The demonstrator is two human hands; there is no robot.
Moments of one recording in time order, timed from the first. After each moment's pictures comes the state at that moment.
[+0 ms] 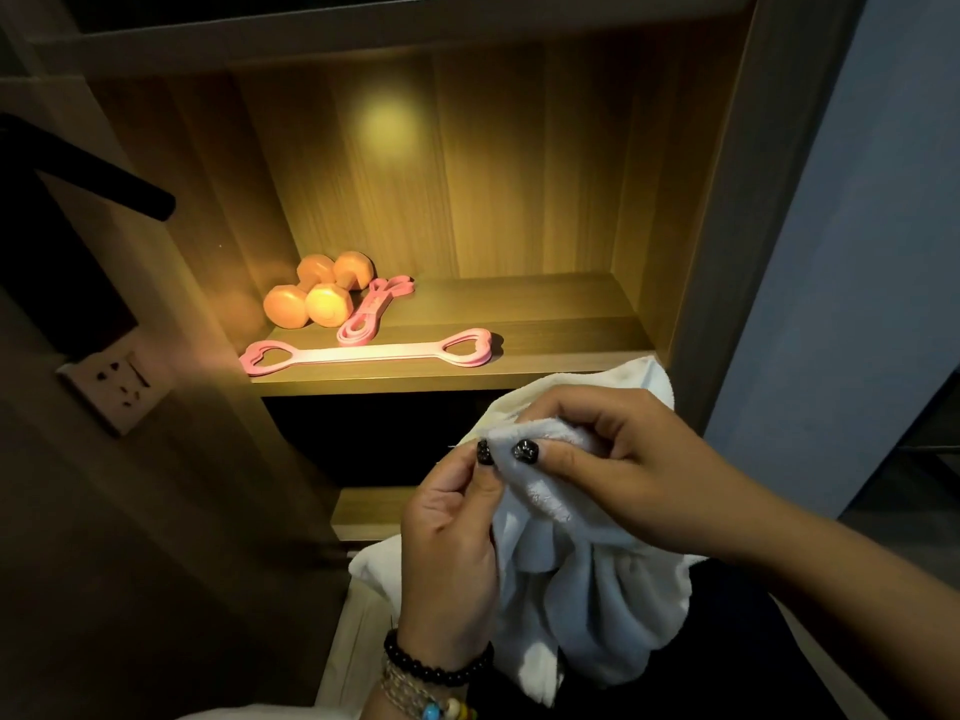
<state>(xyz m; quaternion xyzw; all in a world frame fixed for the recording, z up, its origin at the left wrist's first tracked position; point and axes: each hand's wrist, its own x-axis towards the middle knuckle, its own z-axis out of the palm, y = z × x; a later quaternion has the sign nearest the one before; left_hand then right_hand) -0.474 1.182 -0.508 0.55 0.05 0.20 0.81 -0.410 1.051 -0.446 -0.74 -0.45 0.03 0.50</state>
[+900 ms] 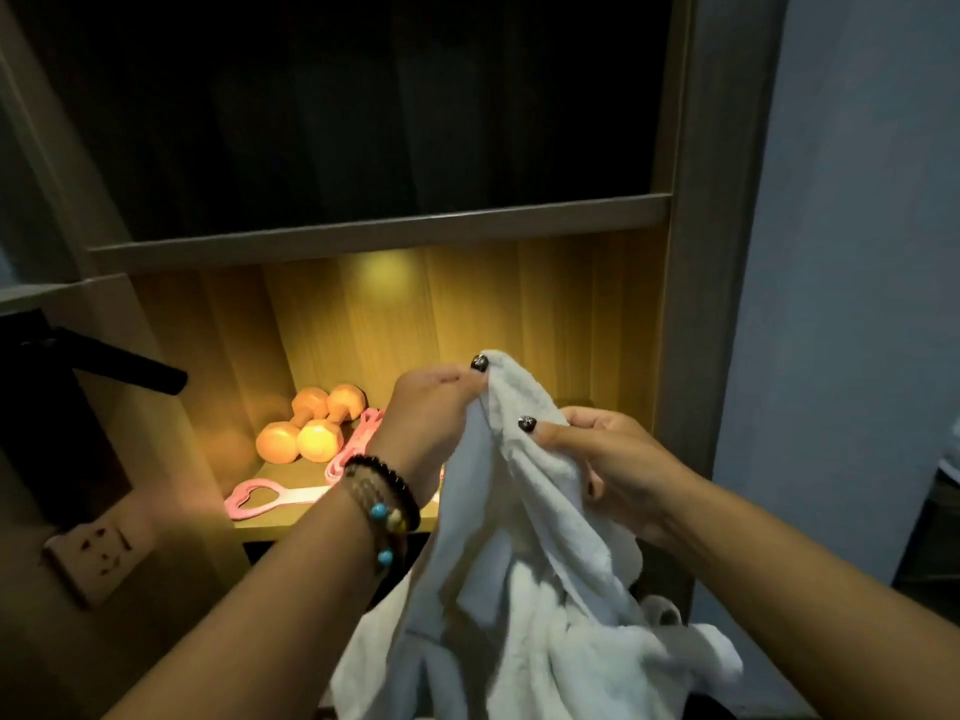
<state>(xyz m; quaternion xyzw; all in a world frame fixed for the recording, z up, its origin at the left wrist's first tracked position) -0.356 1.214 -0.348 0.72 0.03 0.15 0.68 -0.326 1.052 -0.380 -0.65 -0.14 0.18 0.72</state>
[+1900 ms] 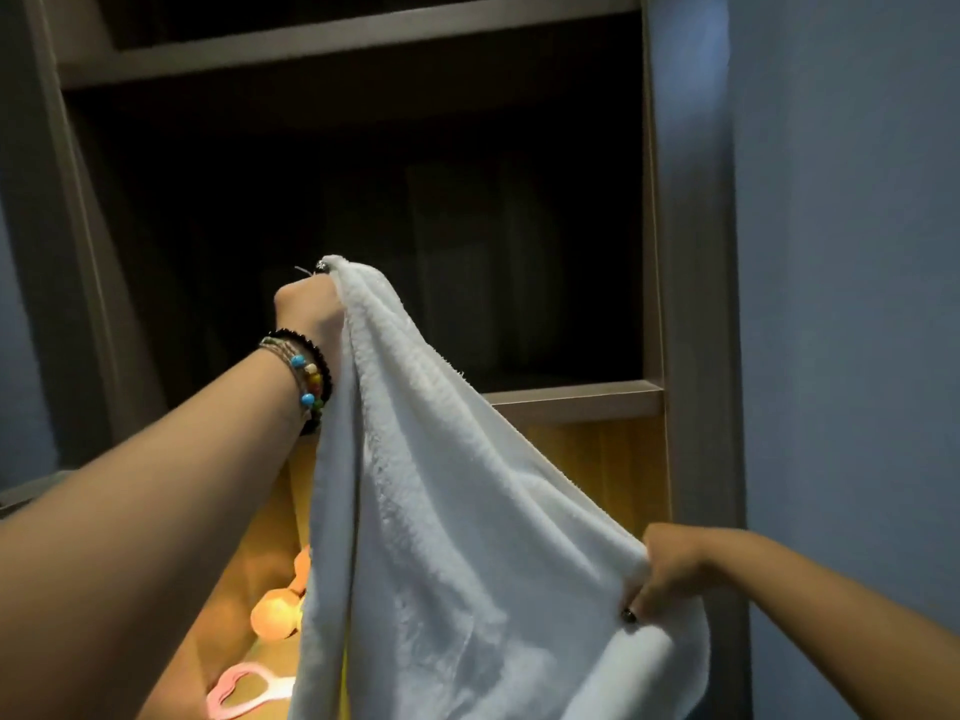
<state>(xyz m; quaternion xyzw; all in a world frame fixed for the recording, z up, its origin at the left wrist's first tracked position) -0.257 1.328 -0.106 0.66 0.10 0.43 0.61 -0.192 0.995 -0.321 -0.95 -0.20 0.16 0.16</state>
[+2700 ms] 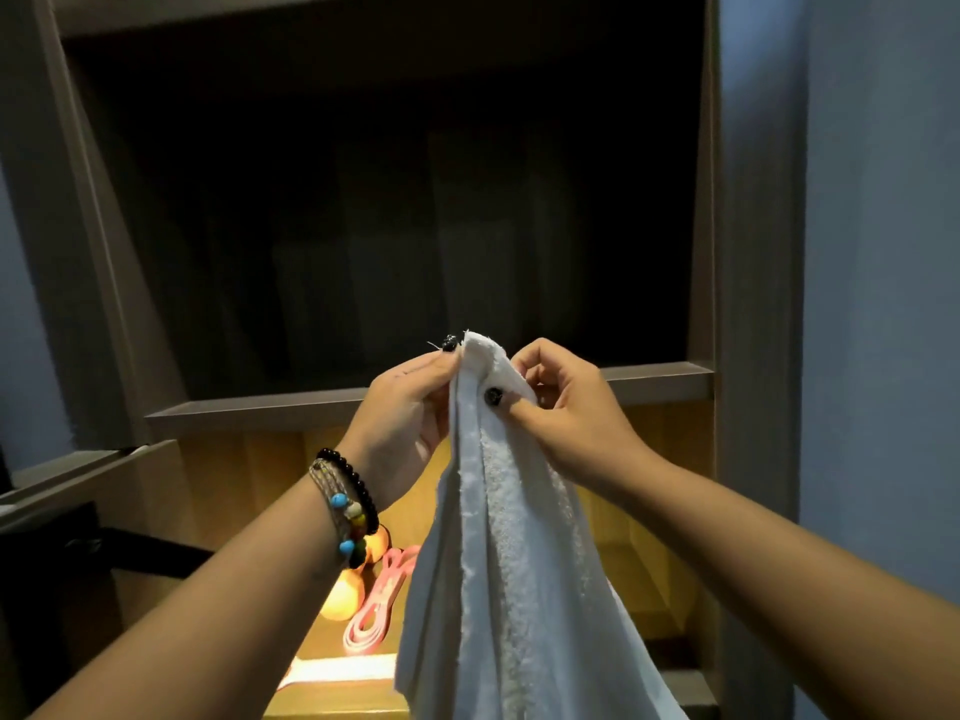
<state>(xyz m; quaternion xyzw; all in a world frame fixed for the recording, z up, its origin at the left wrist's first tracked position) -0.307 1.282 -0.207 0.66 -0.13 0.19 0.71 -0.263 1.128 -0.226 -0.70 -0.39 -0.21 0.57</state>
